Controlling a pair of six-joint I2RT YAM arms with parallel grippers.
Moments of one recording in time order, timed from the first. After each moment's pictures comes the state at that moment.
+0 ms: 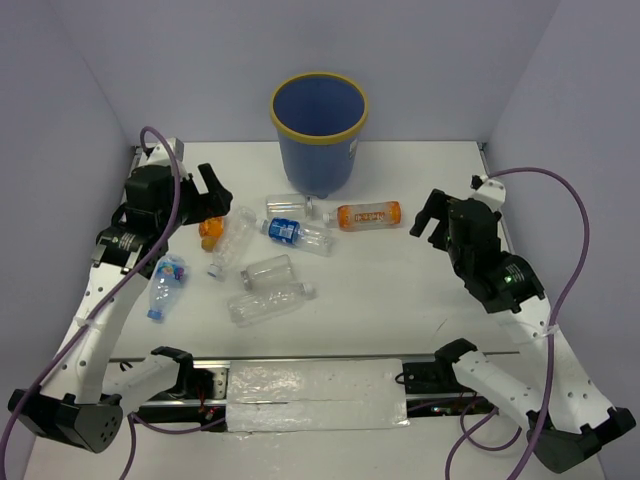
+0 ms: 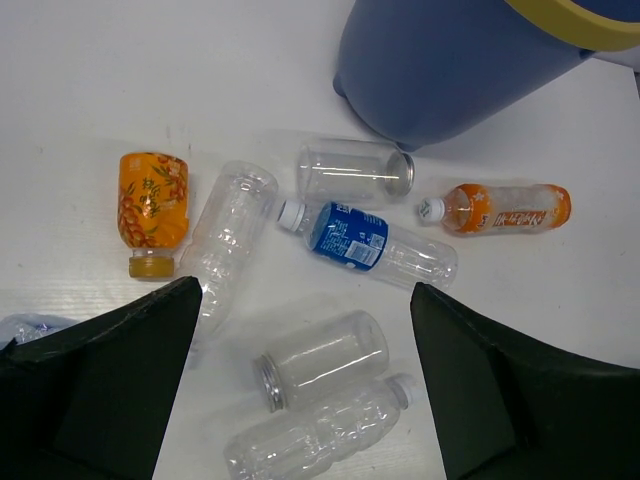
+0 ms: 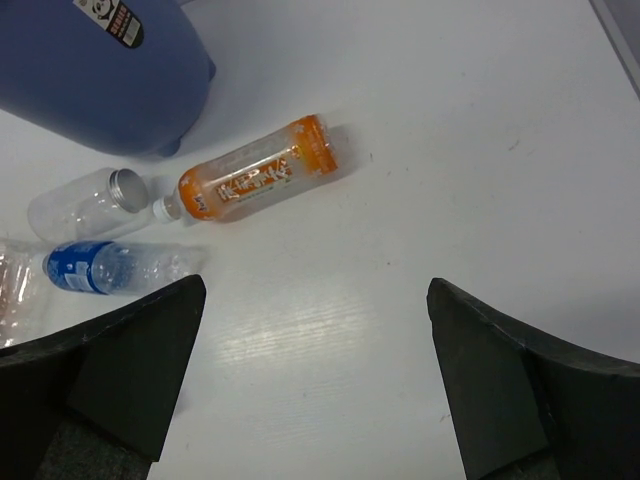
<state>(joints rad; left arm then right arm) -0.23 1.02 1.20 -0.60 -0.04 -0.40 0.42 0.80 1.06 -0.74 0.49 0.54</state>
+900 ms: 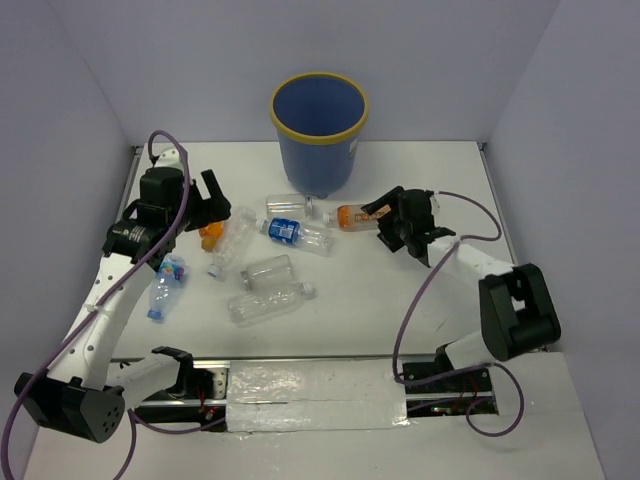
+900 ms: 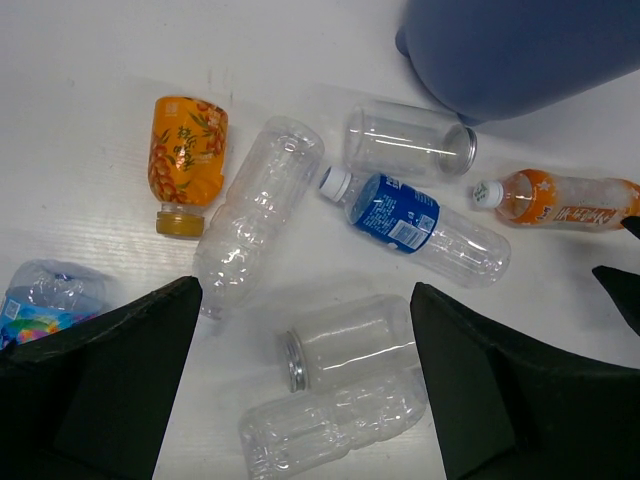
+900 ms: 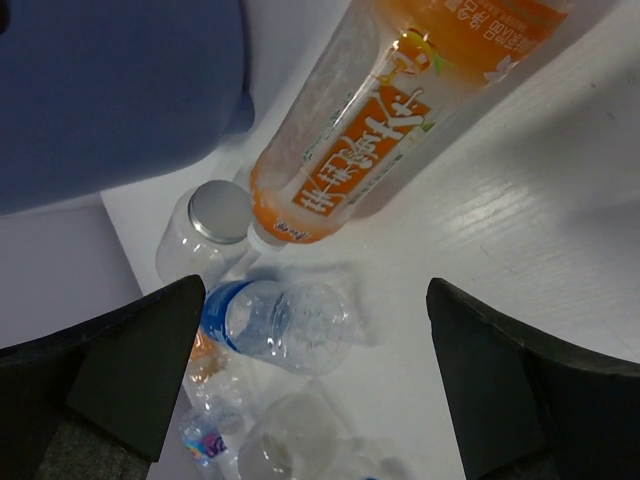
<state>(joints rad) -0.23 1.07 1.17 -0.65 -0.12 -0.45 0.29 1.42 0.77 0.03 0.04 1.20</state>
